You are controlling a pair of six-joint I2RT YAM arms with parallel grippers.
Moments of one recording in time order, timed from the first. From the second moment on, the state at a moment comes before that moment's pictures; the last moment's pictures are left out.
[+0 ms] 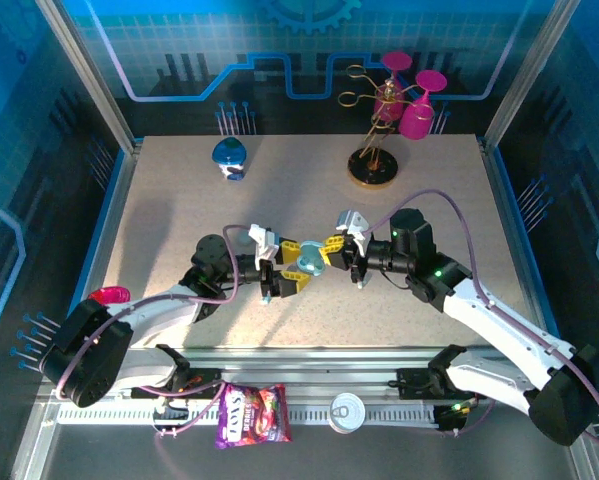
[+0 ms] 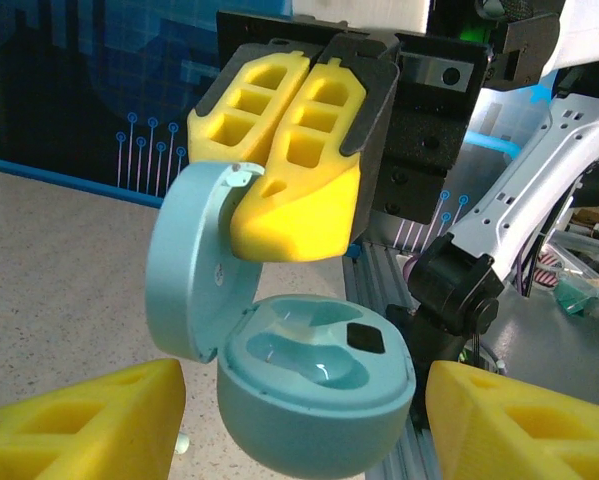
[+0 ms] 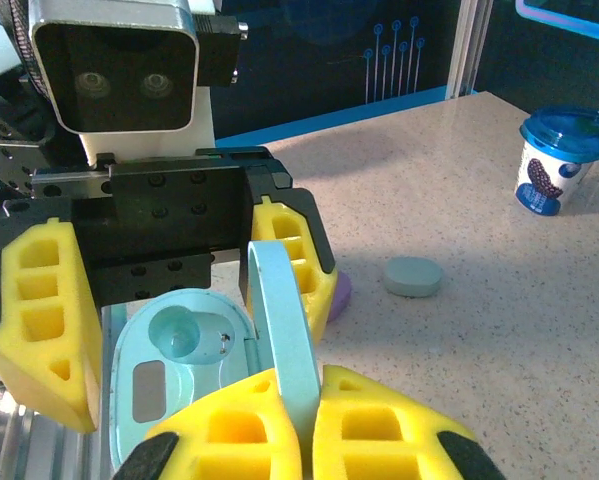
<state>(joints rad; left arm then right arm) -0.54 1.27 0.44 0.89 0.91 -0.27 0.60 1.02 0.77 -0.10 -0.57 -0.14</state>
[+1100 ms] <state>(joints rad) -0.48 1.28 0.42 0.95 0.87 -0.26 0.58 0.87 0.71 -0.01 -0.55 -0.03</state>
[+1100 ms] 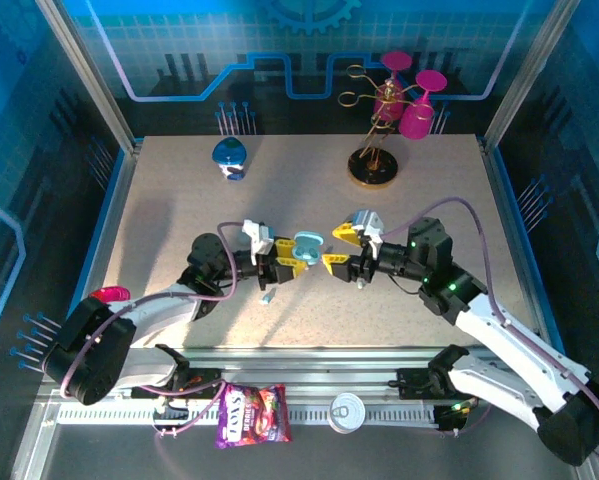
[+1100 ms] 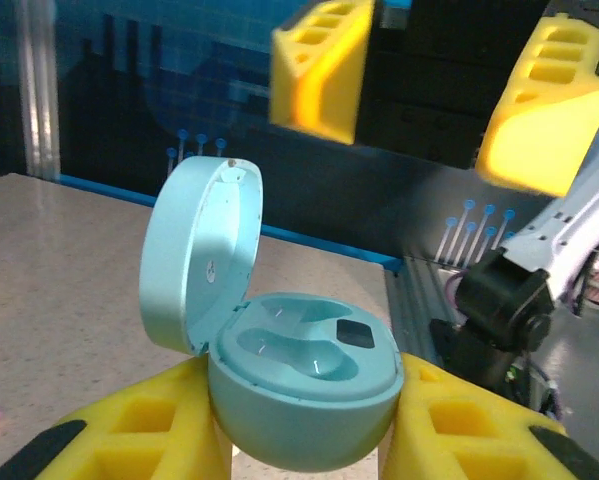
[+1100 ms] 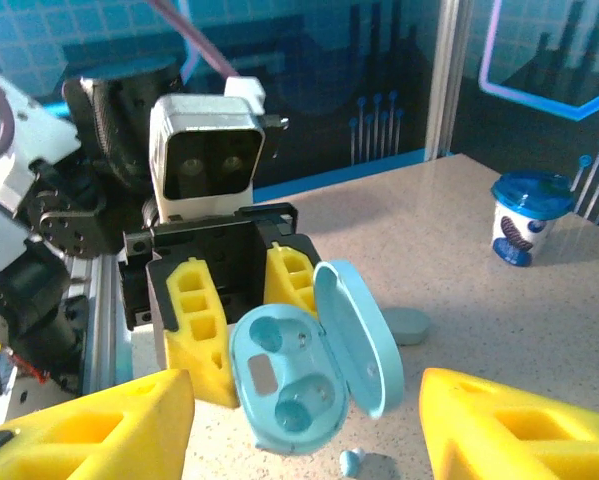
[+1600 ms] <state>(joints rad) -0.40 1.12 0.38 0.91 0.81 -0.24 0.42 1.07 0.64 0.04 -0.44 0.32</state>
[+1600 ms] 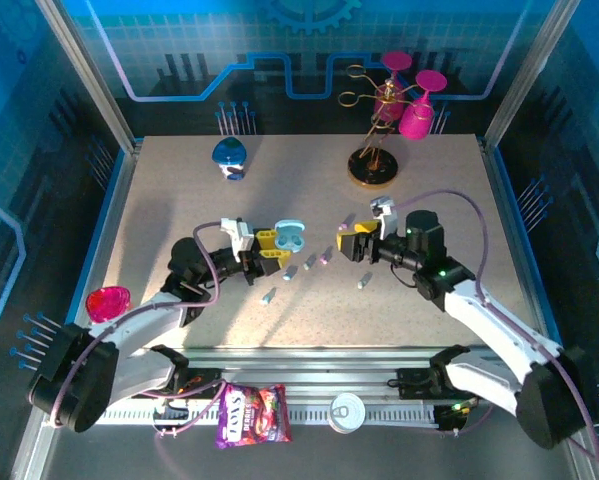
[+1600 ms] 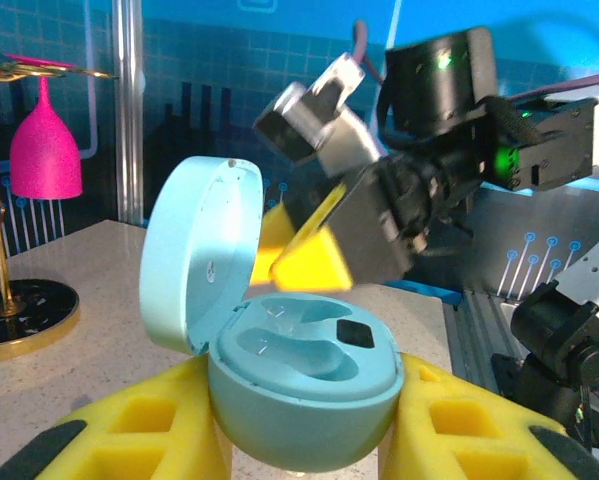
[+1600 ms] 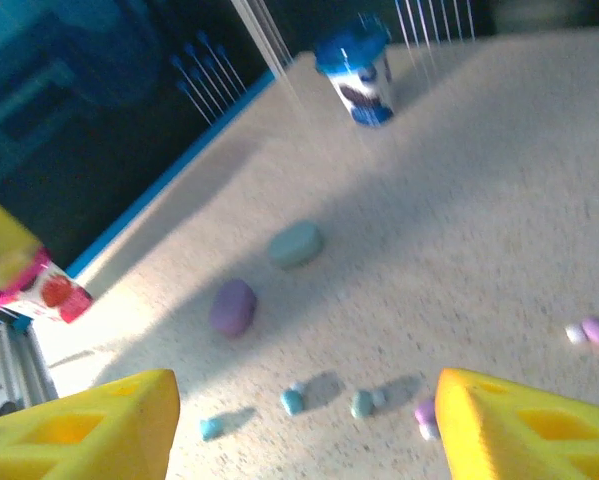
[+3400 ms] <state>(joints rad) -0.32 0.94 0.45 0.68 0.68 -0.16 1.01 1.90 1.06 -0.09 -0.21 1.15</state>
